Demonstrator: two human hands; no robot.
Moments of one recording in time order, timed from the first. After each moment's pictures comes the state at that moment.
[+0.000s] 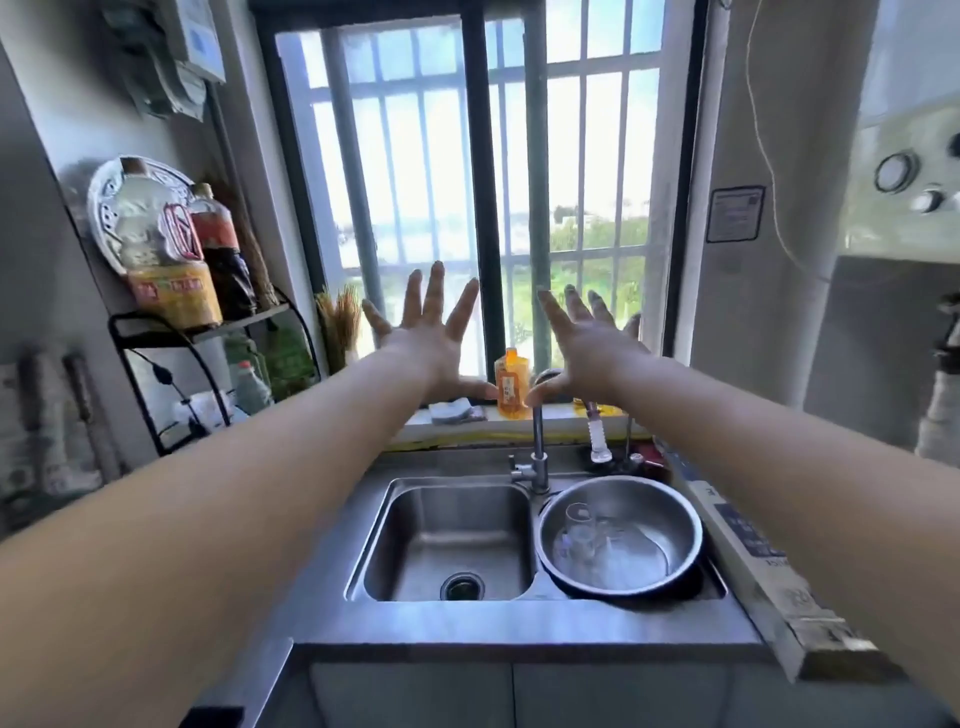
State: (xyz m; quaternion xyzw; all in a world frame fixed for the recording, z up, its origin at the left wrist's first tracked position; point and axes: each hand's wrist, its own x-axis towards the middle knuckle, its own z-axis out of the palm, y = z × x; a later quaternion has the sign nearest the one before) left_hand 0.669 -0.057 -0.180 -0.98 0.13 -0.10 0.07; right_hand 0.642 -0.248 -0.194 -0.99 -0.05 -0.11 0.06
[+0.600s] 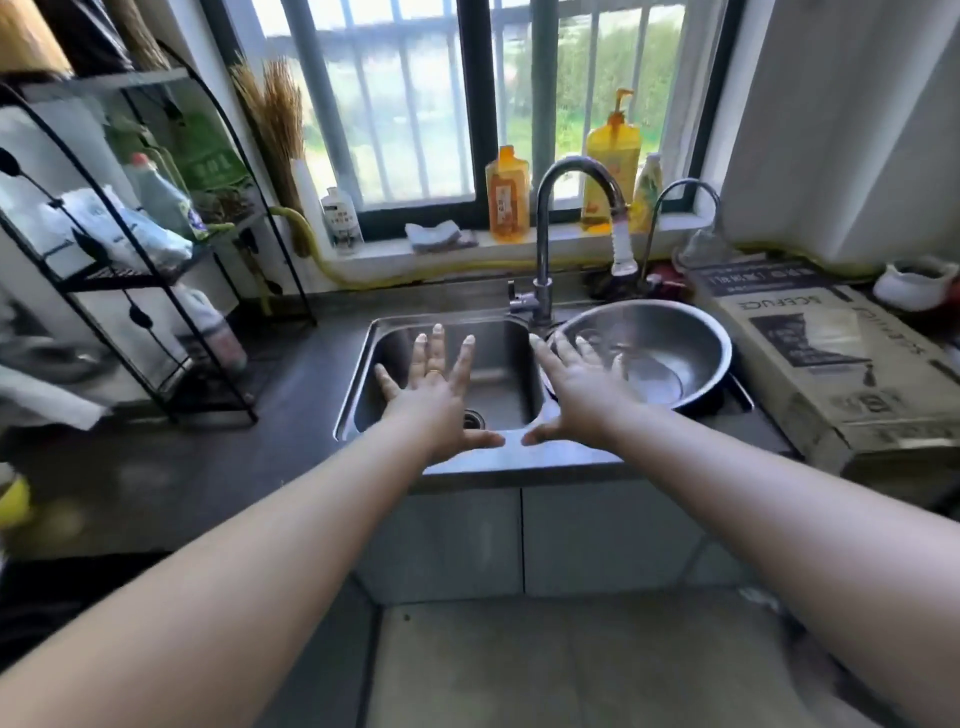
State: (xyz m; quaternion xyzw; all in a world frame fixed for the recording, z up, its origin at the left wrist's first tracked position) left_hand 0.690 -0.023 -0.480 -0.99 0.15 0.08 0.04; right_hand 0.665 -0.209 -0.482 -0.99 -0.02 0.06 0.08
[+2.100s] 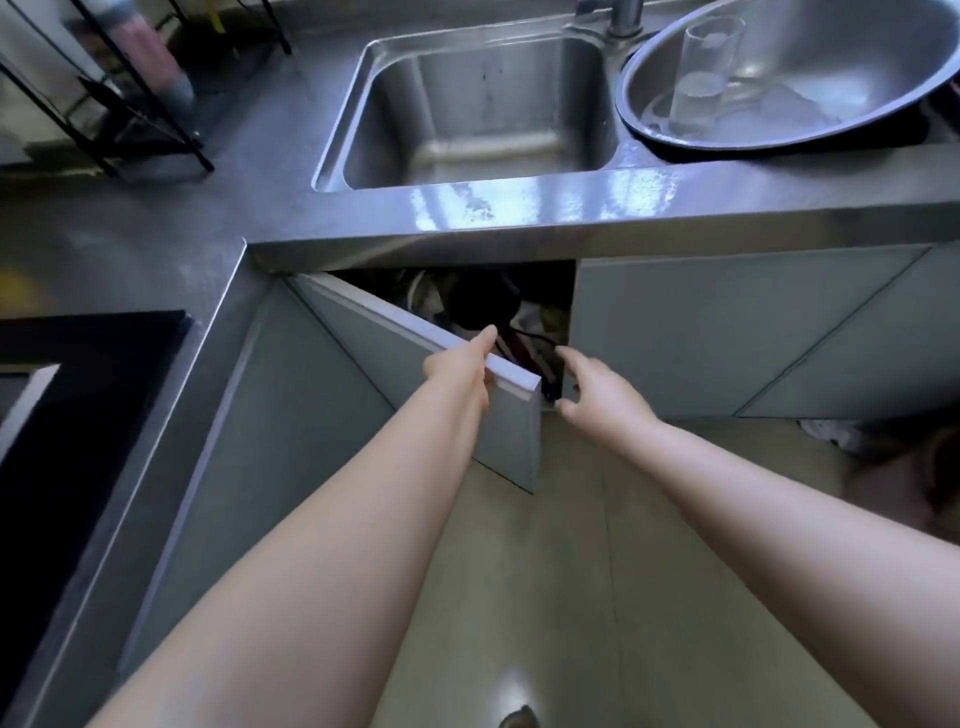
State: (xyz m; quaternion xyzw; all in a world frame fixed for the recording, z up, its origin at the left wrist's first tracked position) left_hand 0.653 -0.008 -0.750 -0.59 -0.45 0.15 -0.65; right_hand 0.599 -0.152 -0.784 -0.93 0.04 0.17 0.31
